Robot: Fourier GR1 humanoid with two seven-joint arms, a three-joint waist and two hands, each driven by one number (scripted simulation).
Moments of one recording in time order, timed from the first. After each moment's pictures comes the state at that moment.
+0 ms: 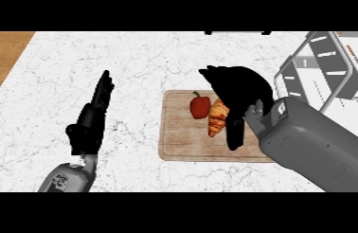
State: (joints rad) left arm -0.17 0.21 -0.27 -1.55 0.03 0.38 0.05; right arm -0.90 -0.49 0.70 -1.57 0.10 0.50 1.00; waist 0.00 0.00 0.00
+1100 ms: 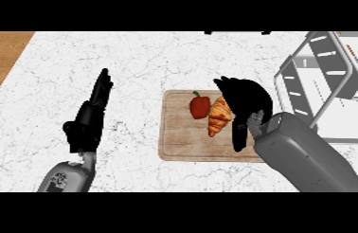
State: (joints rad) left arm -0.17 0.17 -0.21 -1.55 -0.01 0.31 0.06; right arm -0.68 -0.38 0.59 -1.50 0.41 0.55 0.89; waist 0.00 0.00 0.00
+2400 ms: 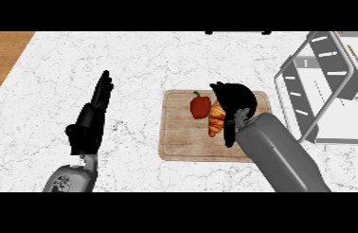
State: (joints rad) left arm -0.15 0.10 -0.15 -1.56 -0.10 0.25 0.06; right arm -0.61 -0.17 0.41 -1.26 0.74 0.61 0.69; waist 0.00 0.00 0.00
